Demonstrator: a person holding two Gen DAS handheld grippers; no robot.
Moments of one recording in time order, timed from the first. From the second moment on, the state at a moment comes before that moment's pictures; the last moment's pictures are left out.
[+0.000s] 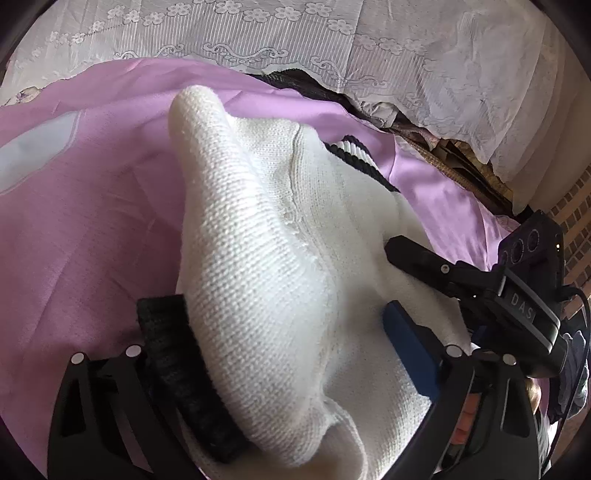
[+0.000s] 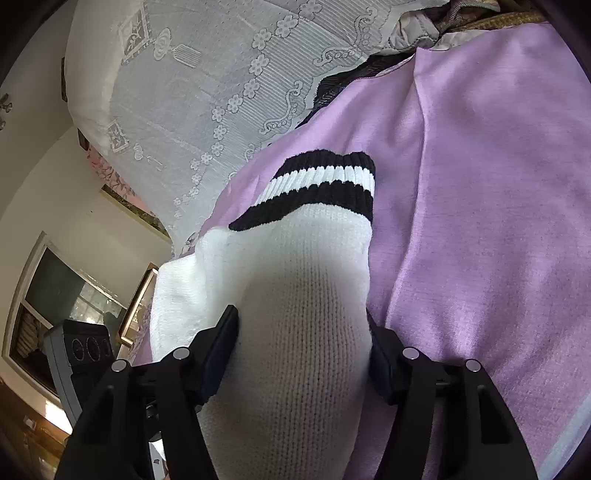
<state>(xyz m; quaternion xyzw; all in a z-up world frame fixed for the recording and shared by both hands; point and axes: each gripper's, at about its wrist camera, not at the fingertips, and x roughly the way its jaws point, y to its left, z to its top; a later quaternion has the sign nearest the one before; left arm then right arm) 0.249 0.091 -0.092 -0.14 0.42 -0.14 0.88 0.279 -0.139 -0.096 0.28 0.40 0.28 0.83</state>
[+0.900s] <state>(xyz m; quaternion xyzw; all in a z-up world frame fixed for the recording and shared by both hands) 0.236 0.099 -0.083 -0.16 0.39 -0.14 0.89 0.253 -0.137 -0.075 0.22 0.35 0.26 0.87</state>
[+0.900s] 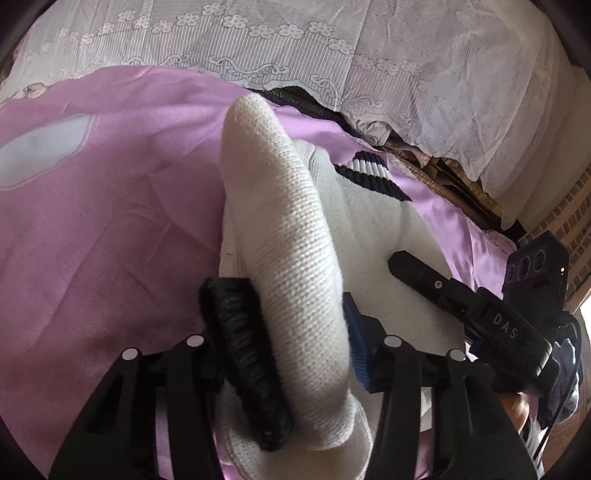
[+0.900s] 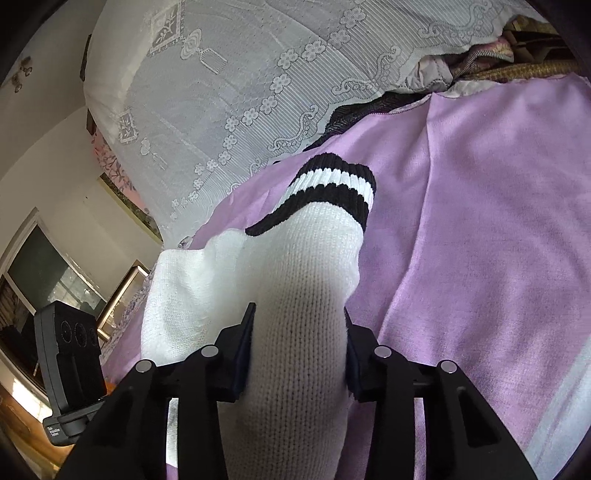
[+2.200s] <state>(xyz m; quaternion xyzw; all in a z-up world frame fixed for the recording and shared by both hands) 0.078 -0.034 -0.052 -0.01 0.32 -0.21 0.92 0.066 -0.247 -0.033 0.17 0.29 0.17 0.92</state>
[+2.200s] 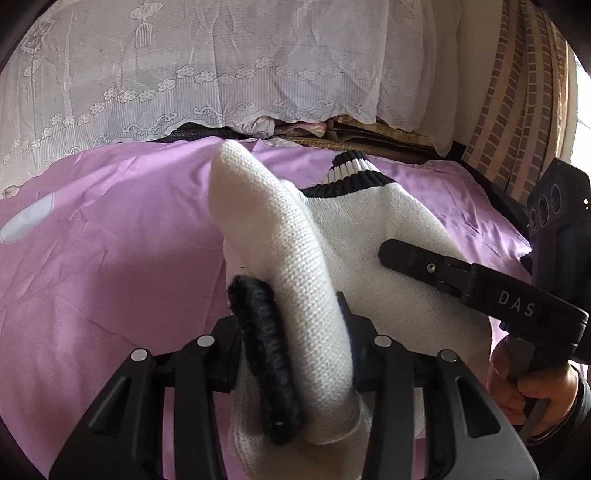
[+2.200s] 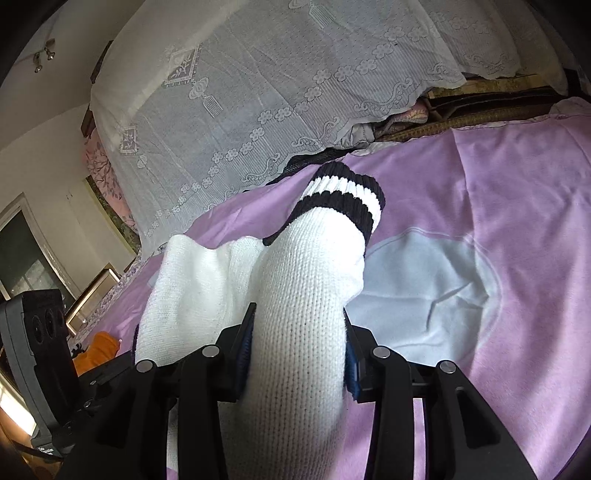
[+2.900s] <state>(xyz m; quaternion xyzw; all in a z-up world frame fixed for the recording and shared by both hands) 0.065 -0.061 -0.081 -0.08 0.42 -0.28 0.86 -0.015 -0.325 -0.050 0.21 0.31 0.15 0.92</state>
